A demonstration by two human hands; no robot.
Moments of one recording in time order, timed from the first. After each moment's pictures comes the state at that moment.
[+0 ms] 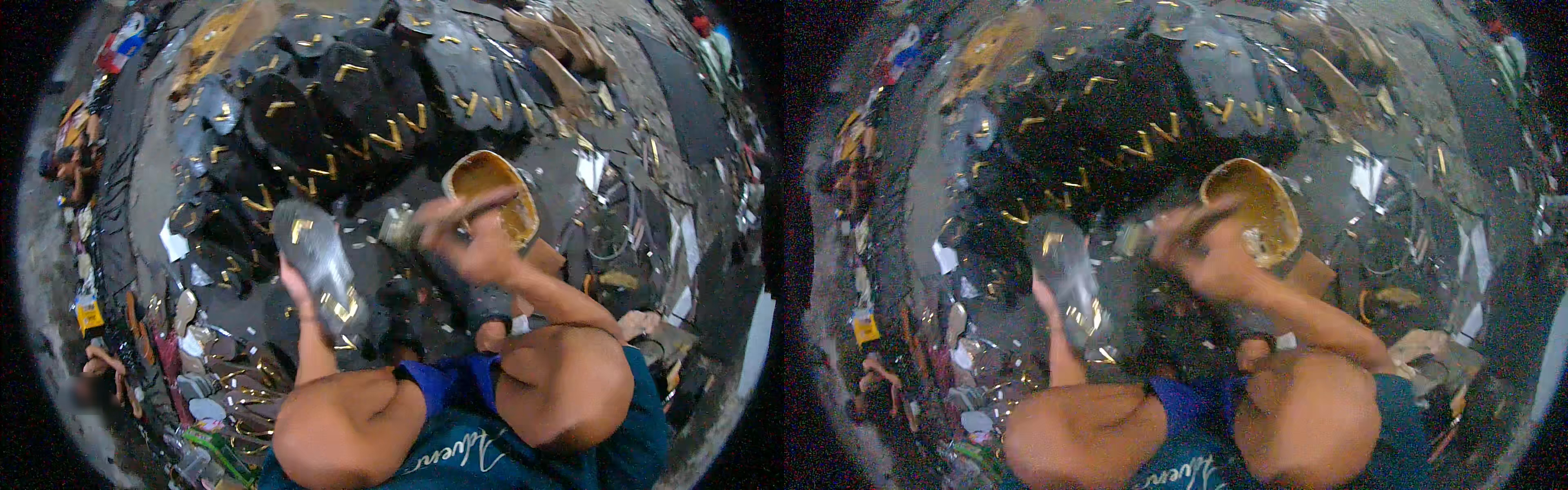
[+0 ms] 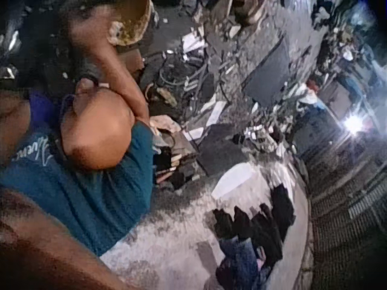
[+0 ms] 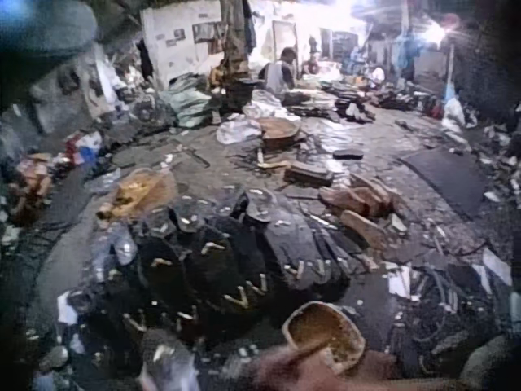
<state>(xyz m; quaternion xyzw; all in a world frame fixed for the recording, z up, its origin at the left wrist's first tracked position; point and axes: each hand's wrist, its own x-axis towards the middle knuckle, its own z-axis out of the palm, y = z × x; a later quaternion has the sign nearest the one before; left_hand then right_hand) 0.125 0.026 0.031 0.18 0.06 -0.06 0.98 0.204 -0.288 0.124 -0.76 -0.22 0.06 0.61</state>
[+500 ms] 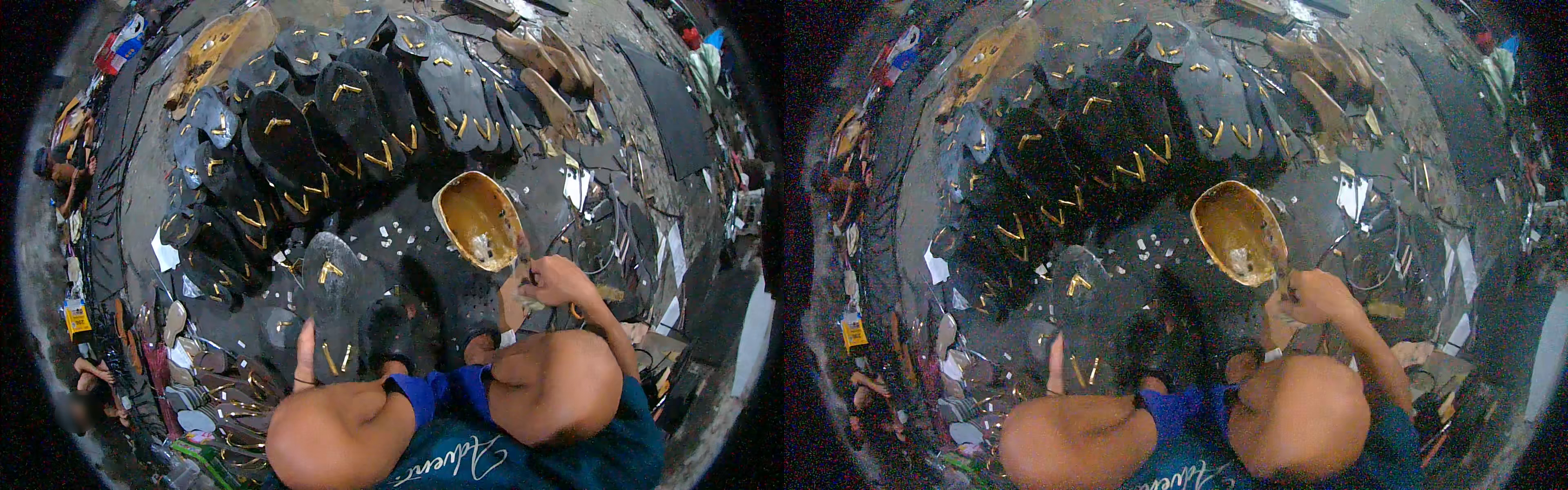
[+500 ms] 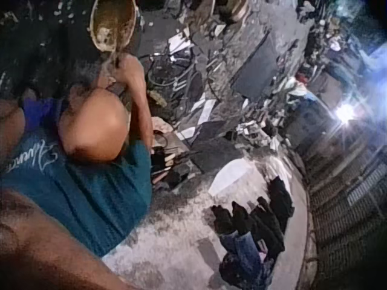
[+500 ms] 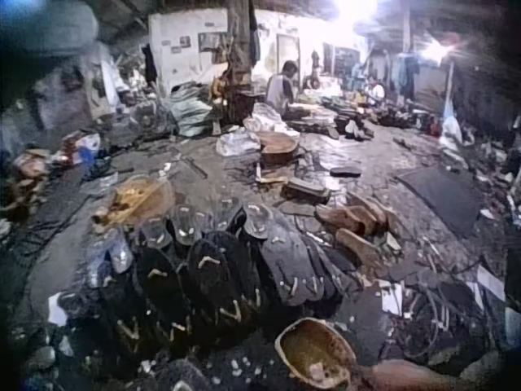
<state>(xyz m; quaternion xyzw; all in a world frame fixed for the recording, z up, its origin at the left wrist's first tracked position) 0.026 -0.017 0.046 0.26 0.42 -0.13 0.86 0.194 -0.442 0.136 -0.90 -0.09 0.40 0.18</state>
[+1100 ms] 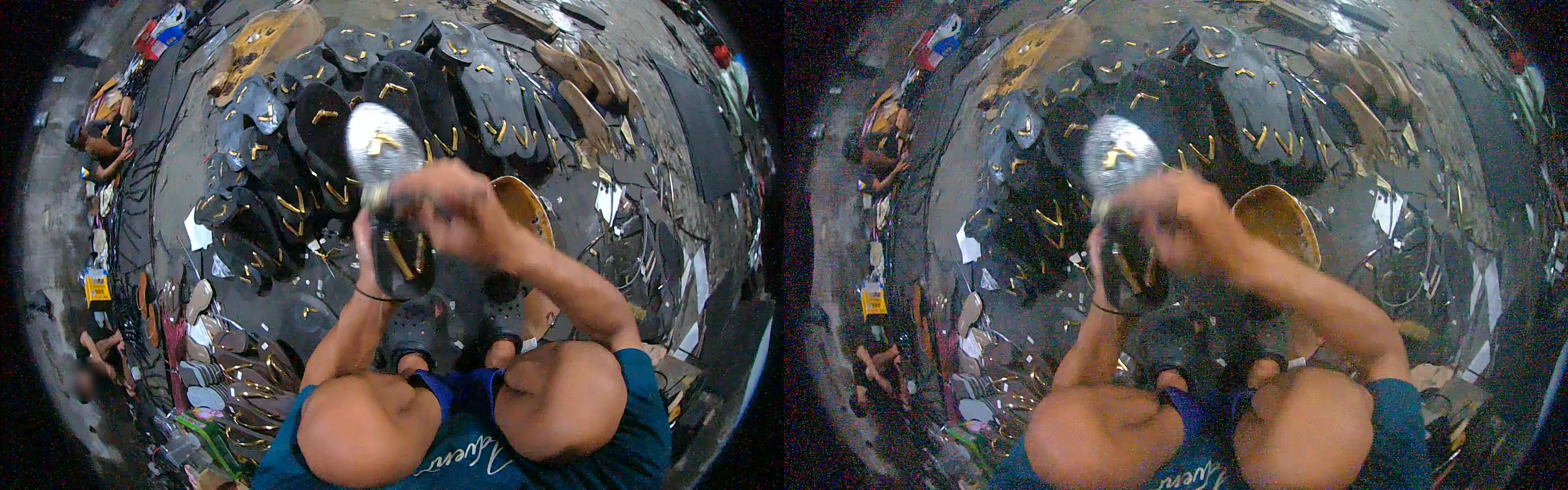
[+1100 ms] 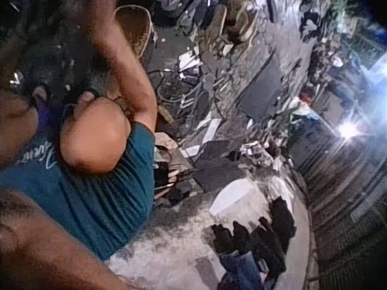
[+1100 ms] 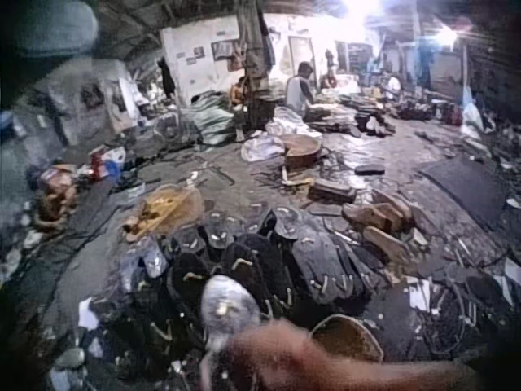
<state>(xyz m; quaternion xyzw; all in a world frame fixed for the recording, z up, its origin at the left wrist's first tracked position) 0.201 -0.078 0.098 0.13 0.11 -0.06 0.98 0.268 -0.234 0.160 -0.72 -0.40 -0.07 0.57</state>
